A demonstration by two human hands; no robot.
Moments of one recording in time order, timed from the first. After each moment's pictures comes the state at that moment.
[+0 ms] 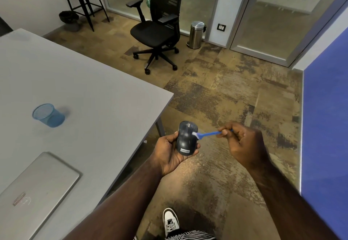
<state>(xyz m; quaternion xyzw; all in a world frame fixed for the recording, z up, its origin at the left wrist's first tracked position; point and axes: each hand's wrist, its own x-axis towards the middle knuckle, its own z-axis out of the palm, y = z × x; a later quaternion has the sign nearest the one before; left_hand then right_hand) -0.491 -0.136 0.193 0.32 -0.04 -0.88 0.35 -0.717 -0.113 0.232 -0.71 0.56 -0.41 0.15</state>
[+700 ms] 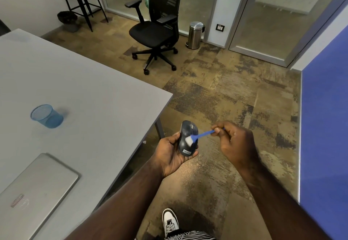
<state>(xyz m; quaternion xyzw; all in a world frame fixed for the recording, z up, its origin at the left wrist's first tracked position) -0.497 -0.134 0.192 0.35 -0.05 -0.87 0.35 -0.696 -0.113 0.232 -0.69 0.59 -0.40 0.12</state>
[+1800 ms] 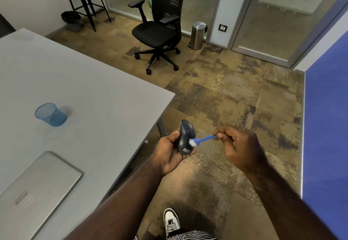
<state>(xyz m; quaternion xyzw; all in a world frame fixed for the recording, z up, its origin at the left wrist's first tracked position) -0.491 -0.137 0.186 0.37 -0.05 -0.84 0.40 -0.699 -0.105 0.244 -0.75 0.55 -0.34 0.11</state>
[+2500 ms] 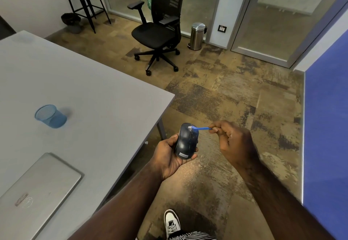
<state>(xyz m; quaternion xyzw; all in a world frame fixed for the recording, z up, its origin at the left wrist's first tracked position) -0.487 -0.132 0.184 0.38 -0.06 -0.85 0.36 -0.686 -0.113 0.244 -0.73 0.56 -0.39 0.10</state>
